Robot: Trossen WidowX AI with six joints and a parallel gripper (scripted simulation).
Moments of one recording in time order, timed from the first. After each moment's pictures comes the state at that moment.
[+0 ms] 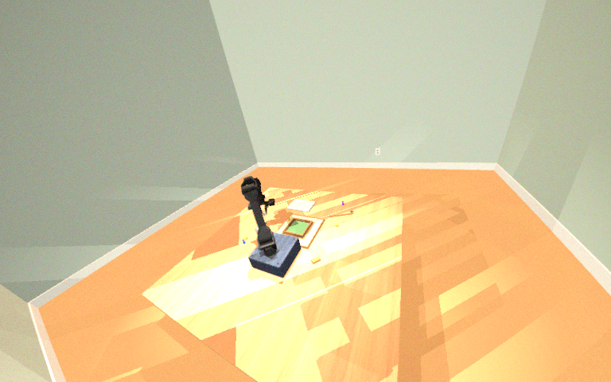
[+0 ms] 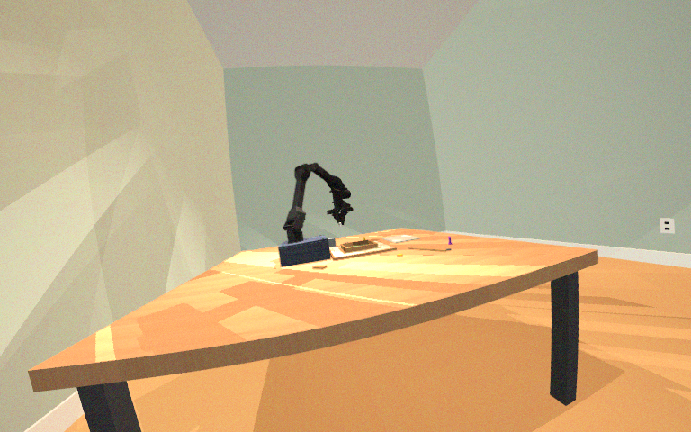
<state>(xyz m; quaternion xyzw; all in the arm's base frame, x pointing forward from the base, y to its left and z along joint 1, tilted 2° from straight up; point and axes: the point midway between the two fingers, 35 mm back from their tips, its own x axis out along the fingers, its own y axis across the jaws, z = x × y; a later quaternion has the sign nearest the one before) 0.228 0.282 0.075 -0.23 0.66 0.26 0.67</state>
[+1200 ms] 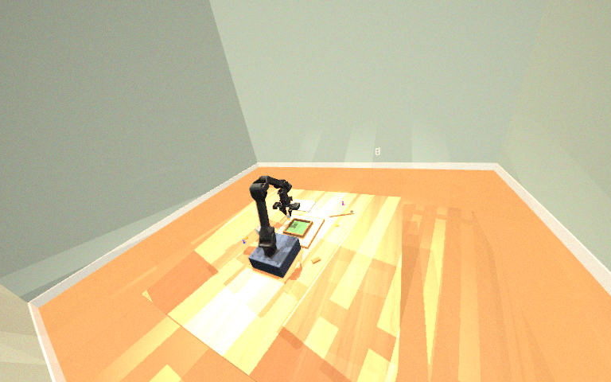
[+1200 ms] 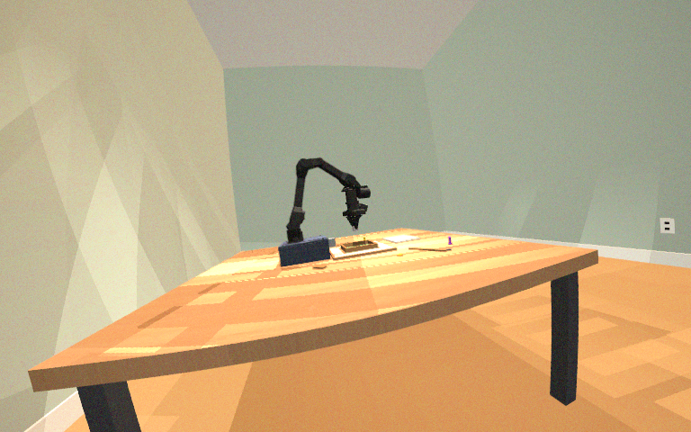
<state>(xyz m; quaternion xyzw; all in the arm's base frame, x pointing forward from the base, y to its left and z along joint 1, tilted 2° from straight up) 0.300 0.115 0.049 -0.10 0.70 0.12 0.70</state>
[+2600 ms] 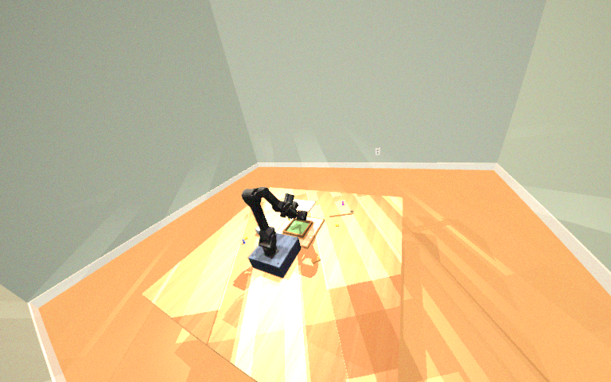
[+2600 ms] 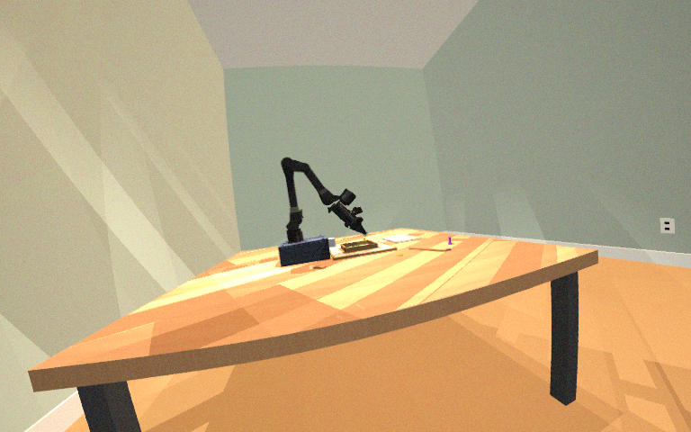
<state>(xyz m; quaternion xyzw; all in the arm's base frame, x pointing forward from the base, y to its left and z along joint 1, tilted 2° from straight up) 0.320 0.058 0.014 -0.03 0.42 0.08 0.90</state>
